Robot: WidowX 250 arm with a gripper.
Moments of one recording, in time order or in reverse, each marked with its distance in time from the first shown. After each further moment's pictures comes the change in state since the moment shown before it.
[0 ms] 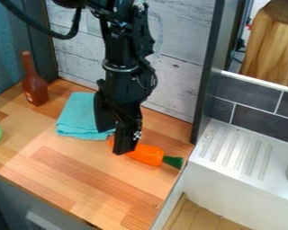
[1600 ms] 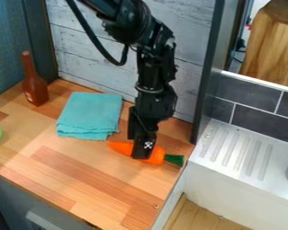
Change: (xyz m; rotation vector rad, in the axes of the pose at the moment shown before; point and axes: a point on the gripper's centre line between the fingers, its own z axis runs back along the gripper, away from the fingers) arm 0.057 0.026 -0.061 -0.043 0.086 -0.379
